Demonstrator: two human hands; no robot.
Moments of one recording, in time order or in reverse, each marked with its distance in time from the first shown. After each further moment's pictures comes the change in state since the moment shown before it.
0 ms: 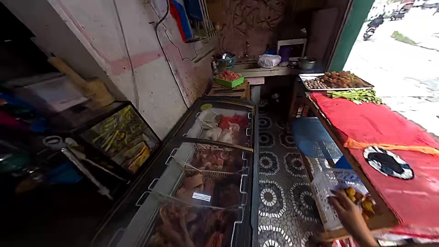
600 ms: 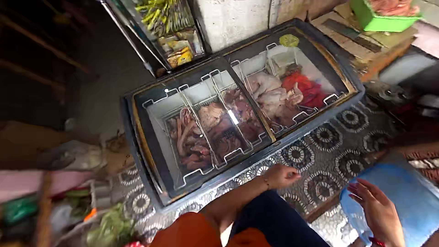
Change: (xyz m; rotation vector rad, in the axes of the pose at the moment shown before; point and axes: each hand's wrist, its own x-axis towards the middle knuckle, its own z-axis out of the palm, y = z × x) left_hand 0.272 0.215 0.315 -0.012 -0.190 0.093; right_hand 0.451 -0.022 0.030 0.096 -0.640 0.088
